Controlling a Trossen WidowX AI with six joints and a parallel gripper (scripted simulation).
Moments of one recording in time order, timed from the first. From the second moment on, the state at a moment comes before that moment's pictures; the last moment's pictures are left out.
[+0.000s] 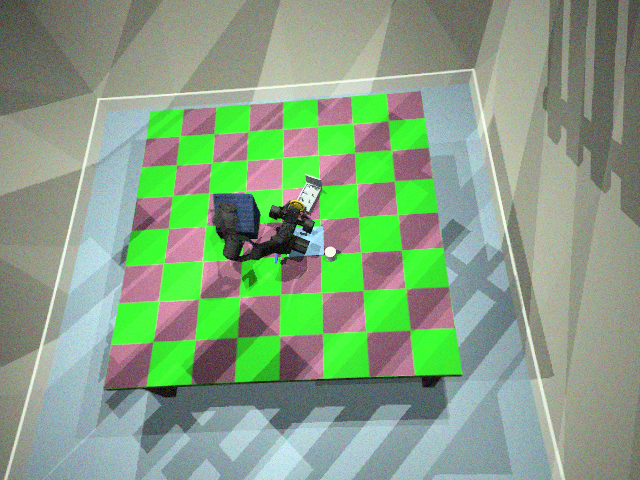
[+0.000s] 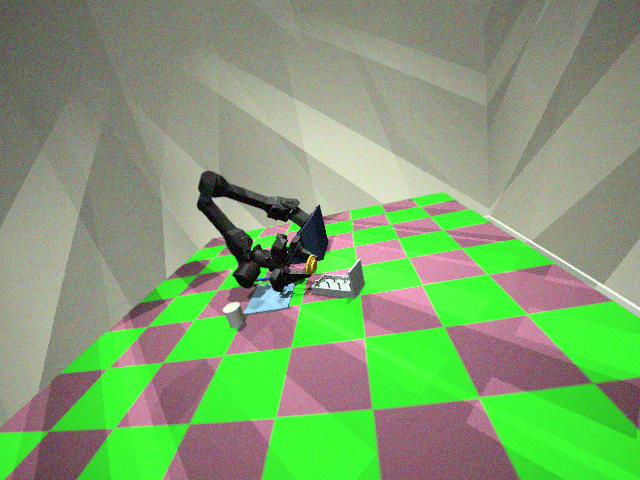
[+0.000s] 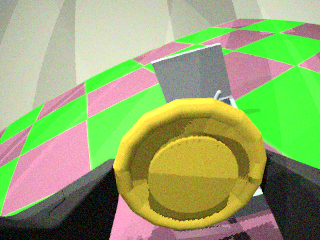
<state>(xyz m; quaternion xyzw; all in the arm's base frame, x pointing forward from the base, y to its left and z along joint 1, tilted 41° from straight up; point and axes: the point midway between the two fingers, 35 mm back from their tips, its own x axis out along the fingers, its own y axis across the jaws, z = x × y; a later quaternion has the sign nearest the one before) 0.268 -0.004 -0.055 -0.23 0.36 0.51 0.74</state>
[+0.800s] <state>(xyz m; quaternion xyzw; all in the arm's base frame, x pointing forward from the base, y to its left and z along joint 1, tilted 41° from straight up) 0.271 -0.014 -0.050 -0.32 0.23 0.51 0.76</state>
